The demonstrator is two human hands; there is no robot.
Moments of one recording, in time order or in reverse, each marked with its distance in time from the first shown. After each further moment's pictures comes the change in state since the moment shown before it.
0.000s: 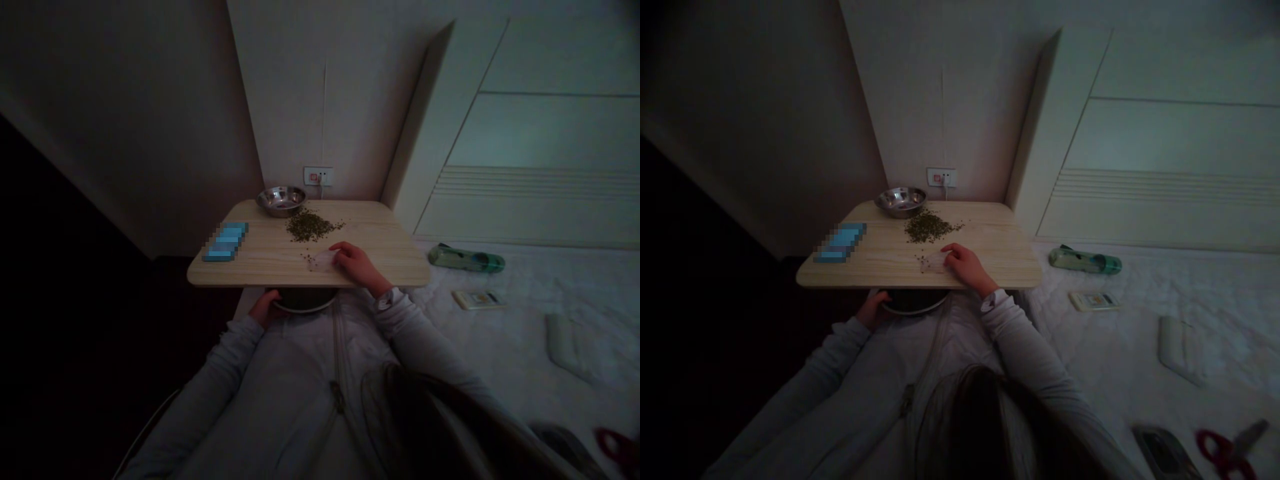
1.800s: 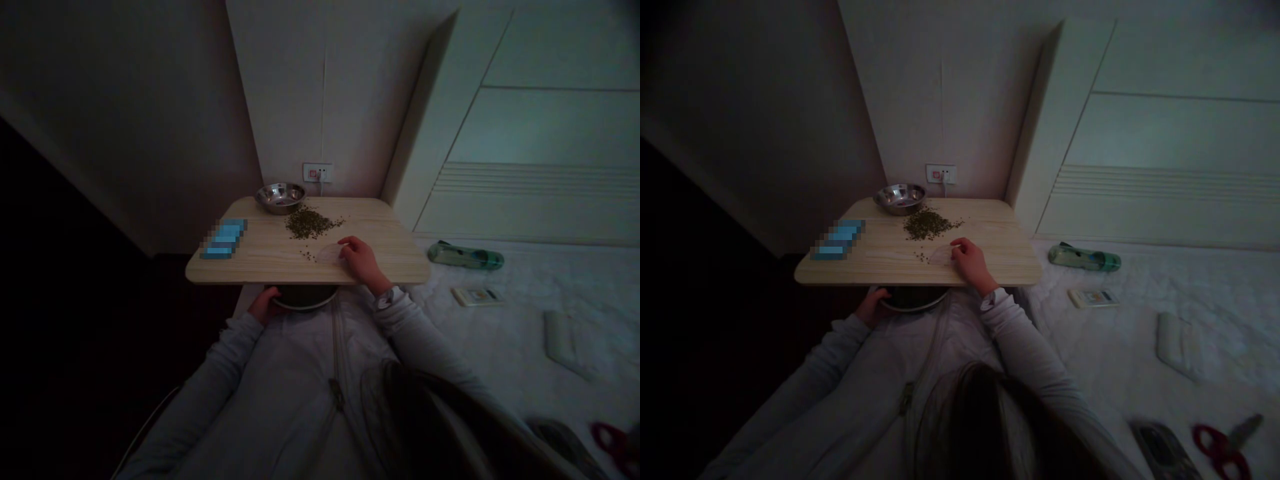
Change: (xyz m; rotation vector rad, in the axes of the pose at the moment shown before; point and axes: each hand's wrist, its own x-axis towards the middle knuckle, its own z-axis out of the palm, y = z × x) left_hand 0.006 -0.003 -0.002 -0.004 0.034 -0.003; right_hand 0.001 0.000 -0.002 -0.070 0.257 0.066
